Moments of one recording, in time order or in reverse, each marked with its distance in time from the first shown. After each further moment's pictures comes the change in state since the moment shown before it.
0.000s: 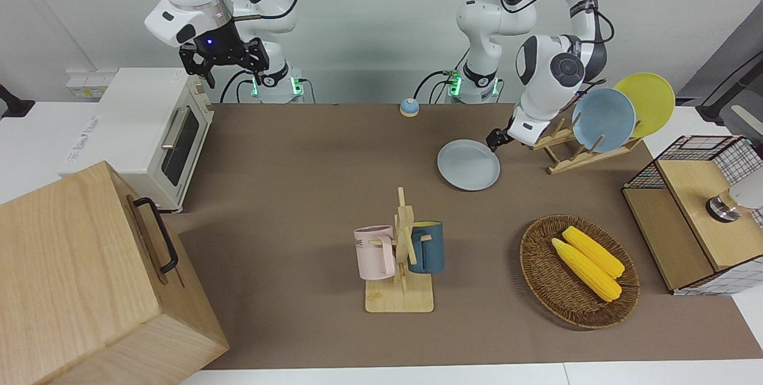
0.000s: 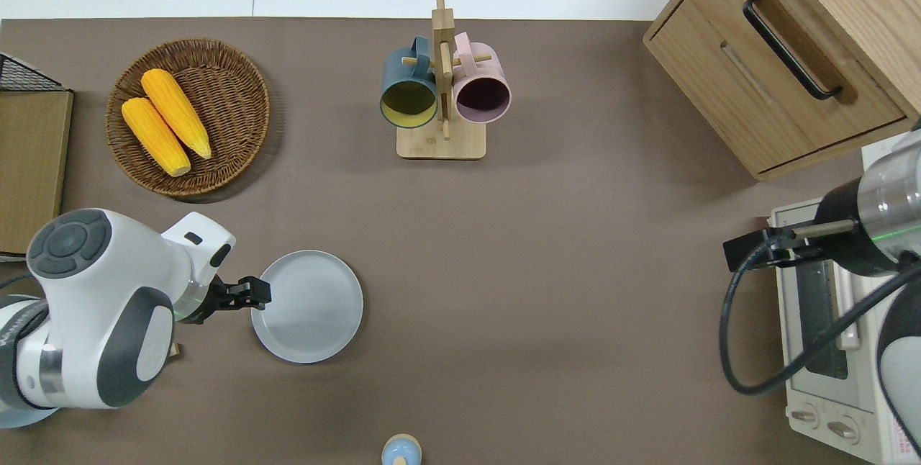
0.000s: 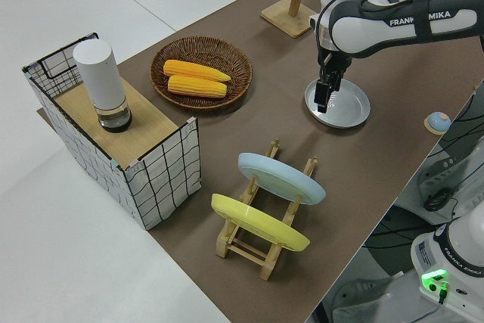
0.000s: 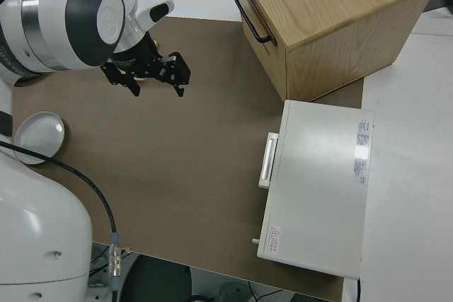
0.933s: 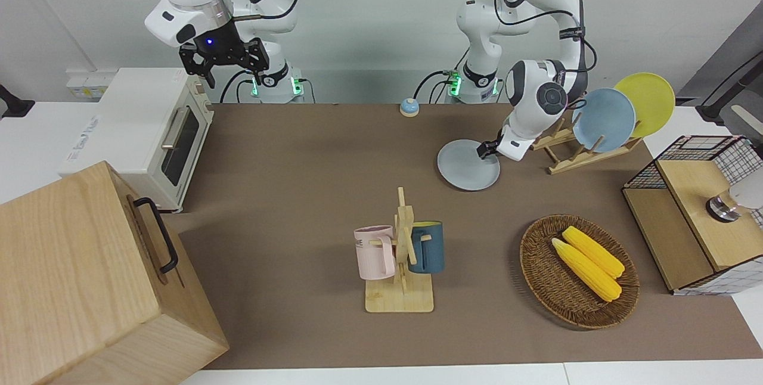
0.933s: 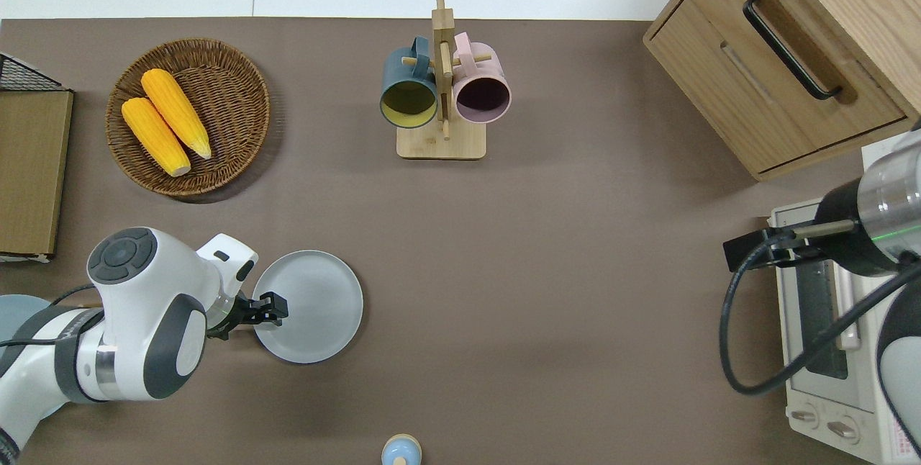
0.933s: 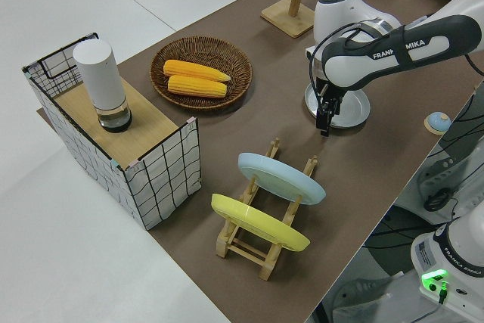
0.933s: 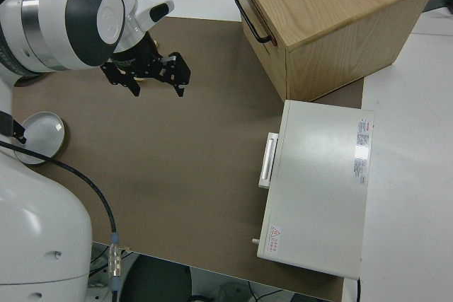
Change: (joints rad) left arm 0.000 0.092 0.001 -0.088 -0.039 0.111 -0.003; right arm 0.000 0.000 0.000 0.000 0.000 0.000 0.000
